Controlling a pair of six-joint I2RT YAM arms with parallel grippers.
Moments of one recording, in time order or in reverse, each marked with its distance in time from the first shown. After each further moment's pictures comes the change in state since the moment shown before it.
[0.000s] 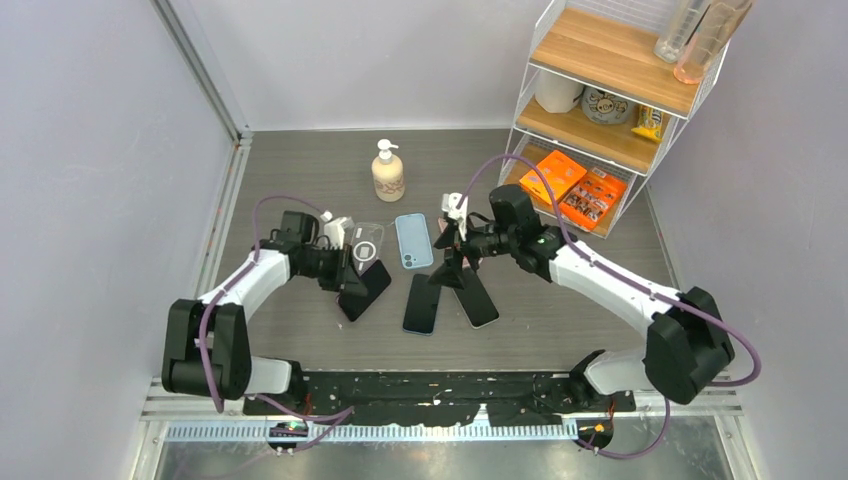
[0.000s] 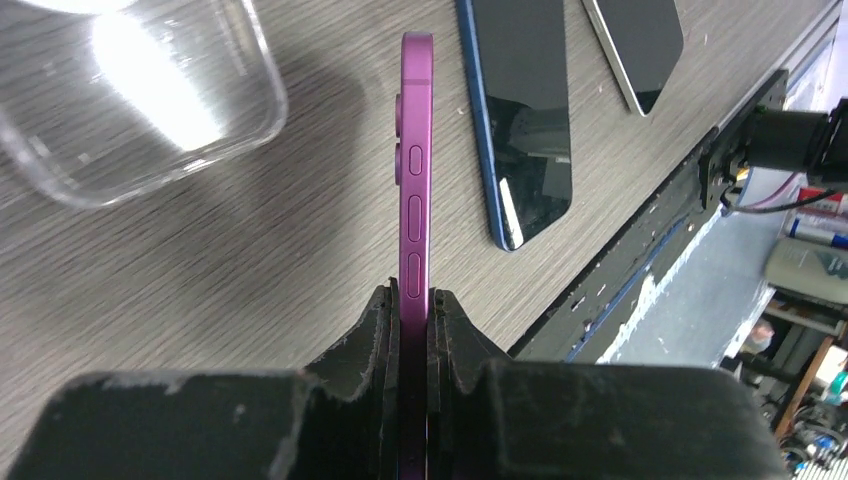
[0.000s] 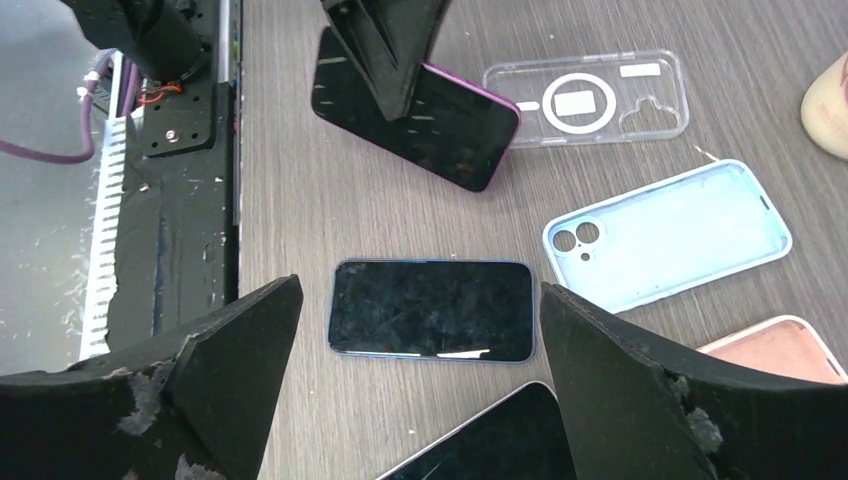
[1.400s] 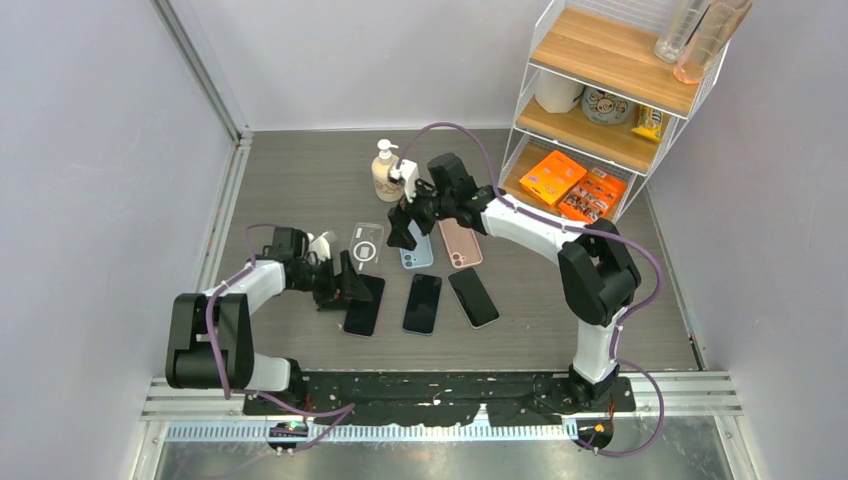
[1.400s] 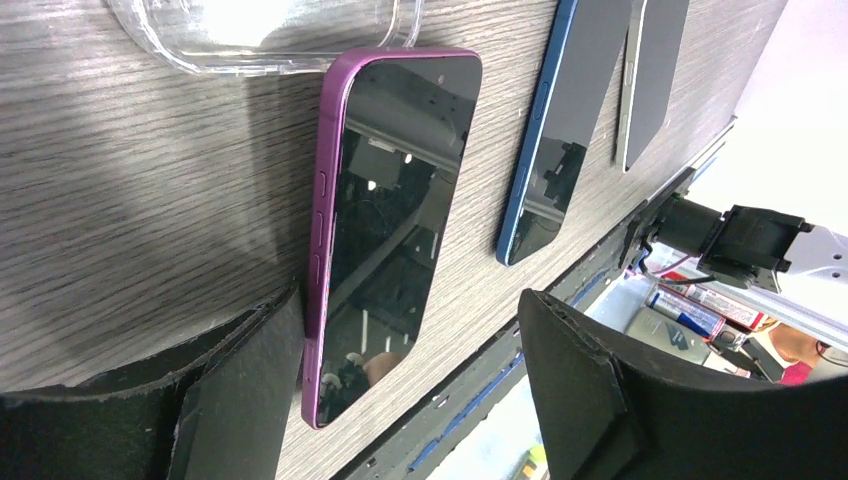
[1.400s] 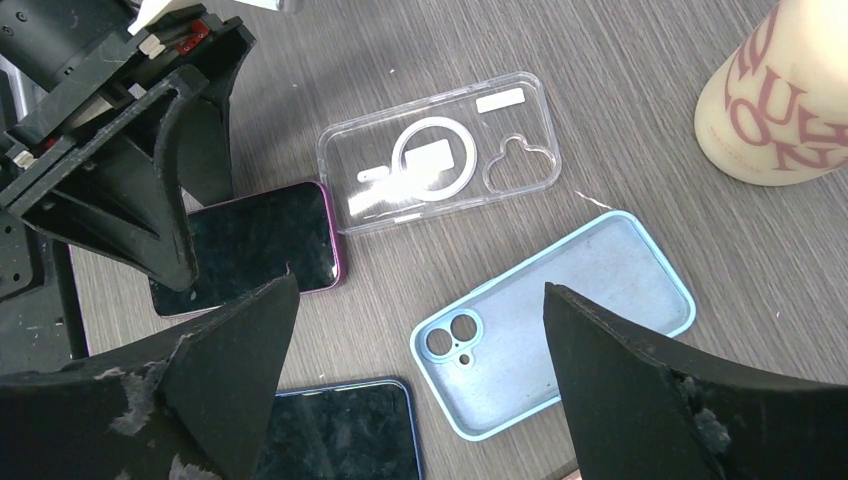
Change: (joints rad) left arm 0.119 0.047 -0.136 0.089 0.028 -0.256; right arm 0.066 0.559 0.500 -0.042 0.244 0.114
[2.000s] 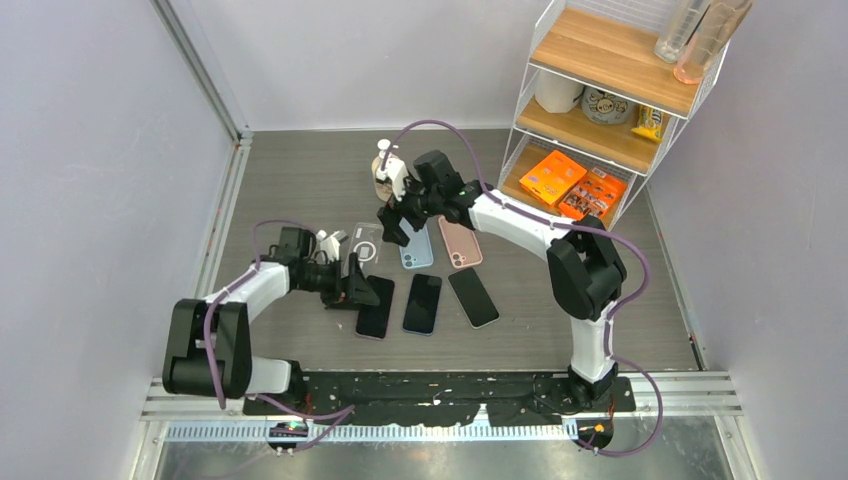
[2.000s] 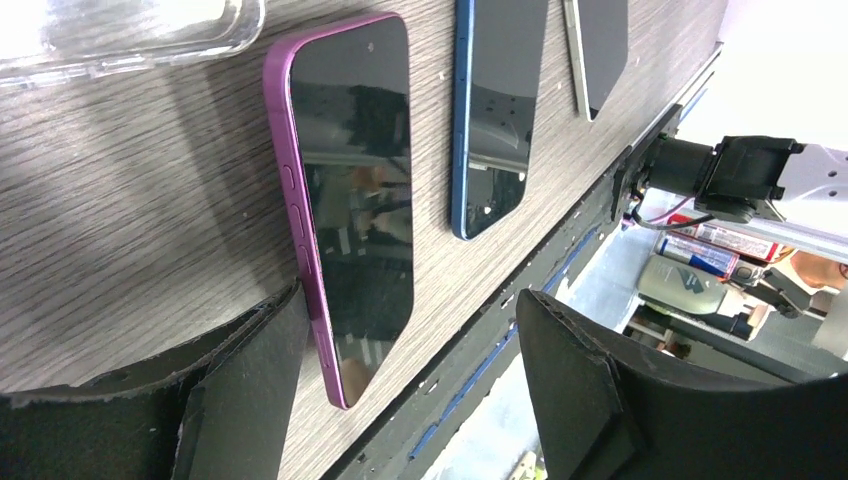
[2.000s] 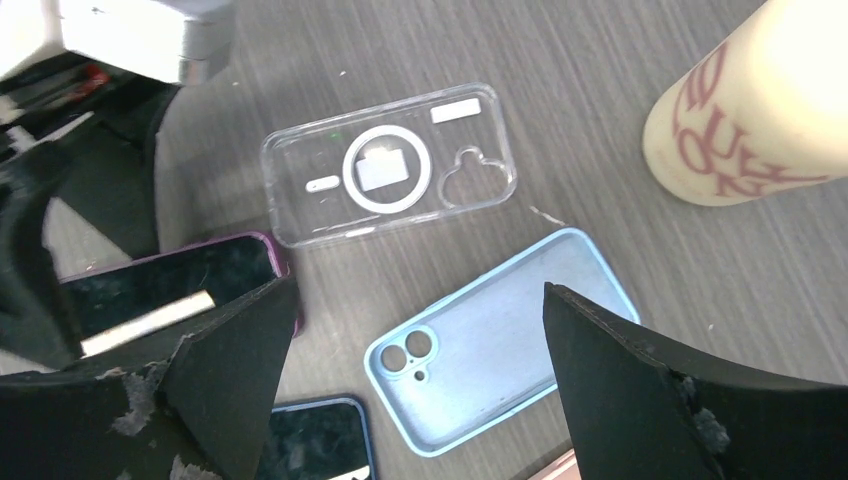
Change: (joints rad) left arm -0.072 -0.024 0.000 0.001 0.077 0.055; right arm 0.034 0.056 0.095 -0.066 0.105 -0.076
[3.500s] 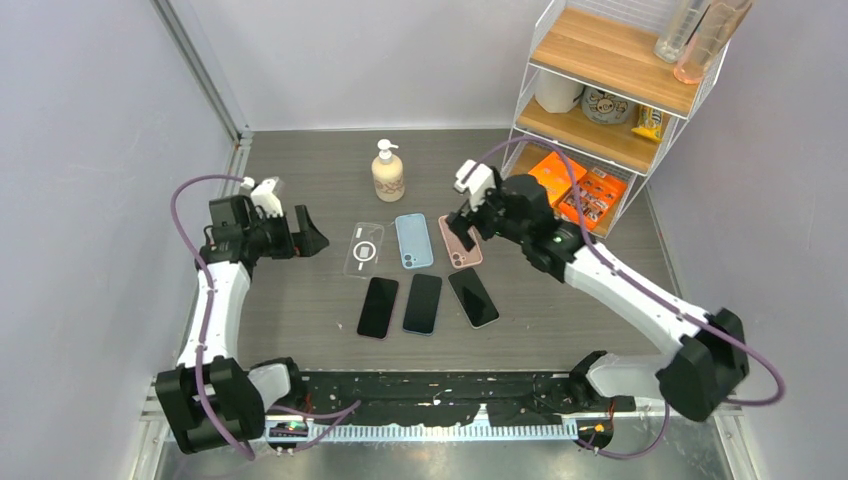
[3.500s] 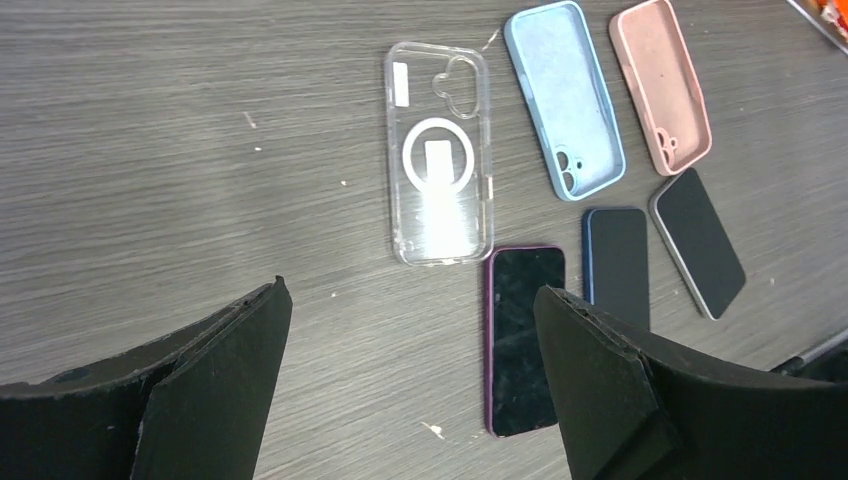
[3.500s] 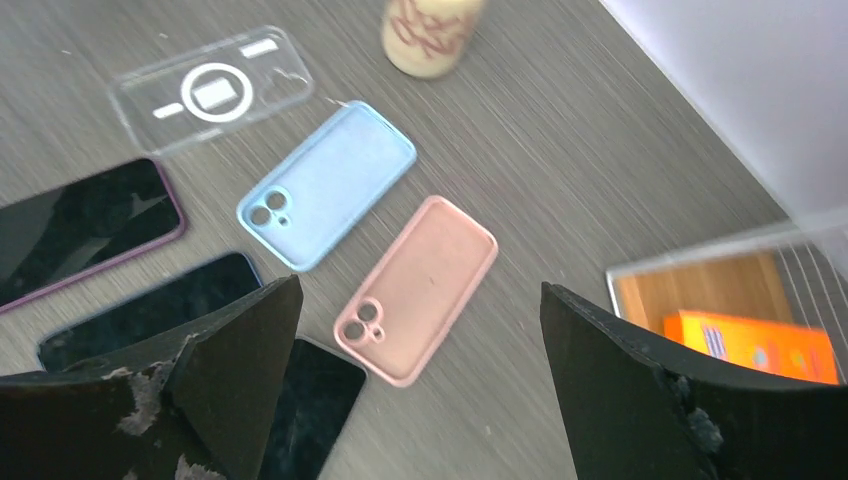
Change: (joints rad) left arm 0.283 -0.254 0.262 -0.087 -0.238 0.201; right arm -0.060 -0.633 -0.466 0.072 0.321 -0.072
